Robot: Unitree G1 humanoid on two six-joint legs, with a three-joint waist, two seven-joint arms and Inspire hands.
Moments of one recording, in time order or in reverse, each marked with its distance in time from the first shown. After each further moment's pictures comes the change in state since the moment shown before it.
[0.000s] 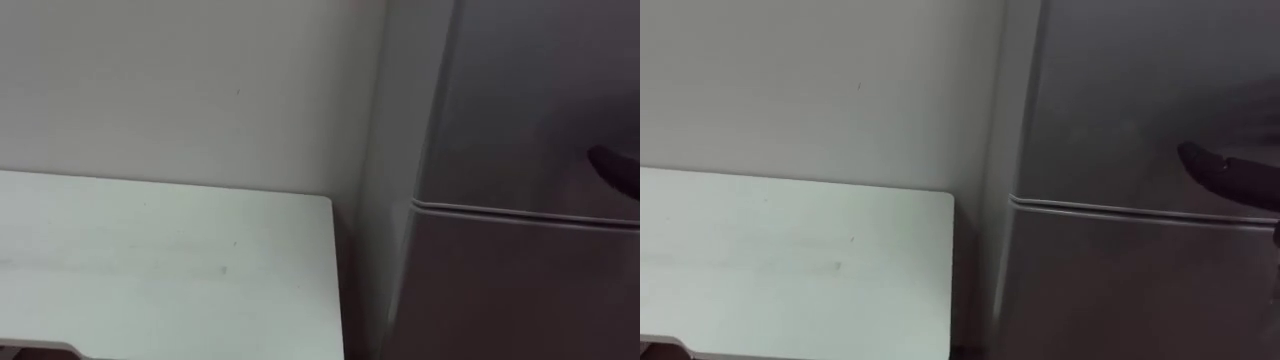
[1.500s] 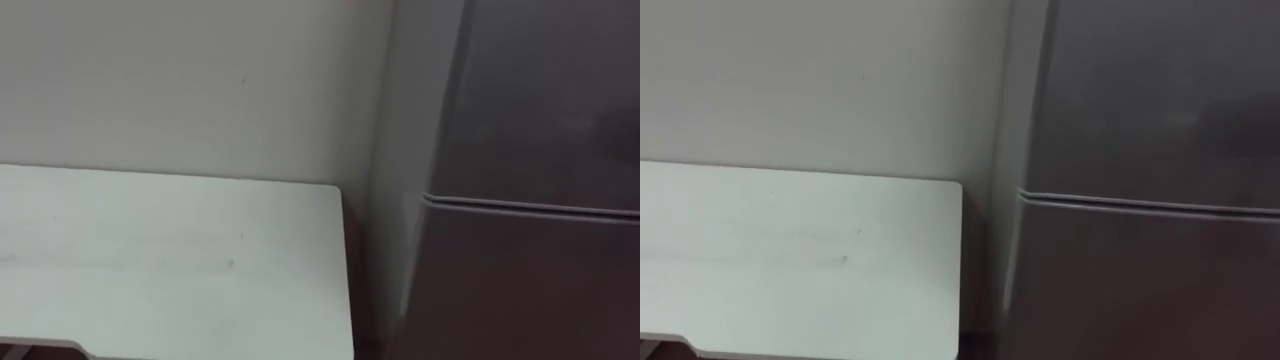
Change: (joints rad) left arm 0.059 -0.007 0.031 -0.084 -0.023 -0.072 0.136; right arm 0.145 -0.046 -0.248 -0.083 0.332 -0.019 -0.318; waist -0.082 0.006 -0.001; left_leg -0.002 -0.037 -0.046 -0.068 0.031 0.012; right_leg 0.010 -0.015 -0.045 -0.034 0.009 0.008
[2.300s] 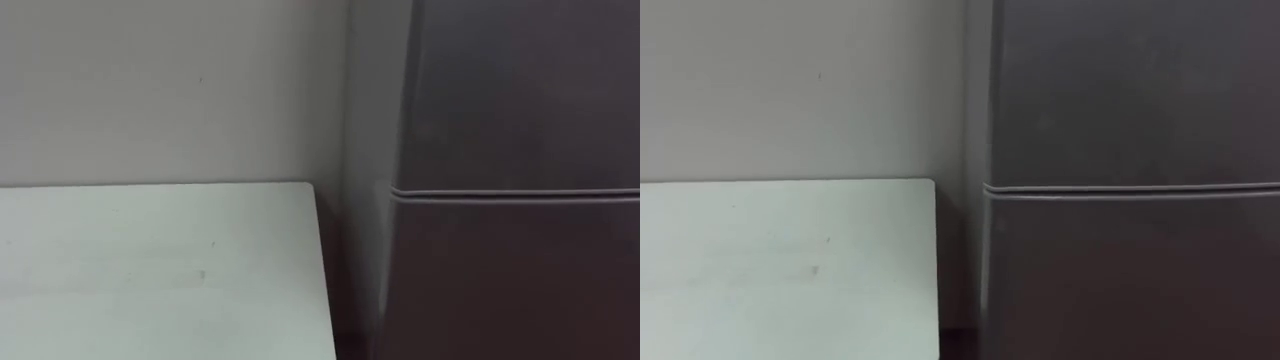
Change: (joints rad) left arm -0.053 -0.063 0.007 0.015 -0.089 -0.046 0.075; right arm 0.521 0.321 0.058 0.257 0.075 -0.057 -0.078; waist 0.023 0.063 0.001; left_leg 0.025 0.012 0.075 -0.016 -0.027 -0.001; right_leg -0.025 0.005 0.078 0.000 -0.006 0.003
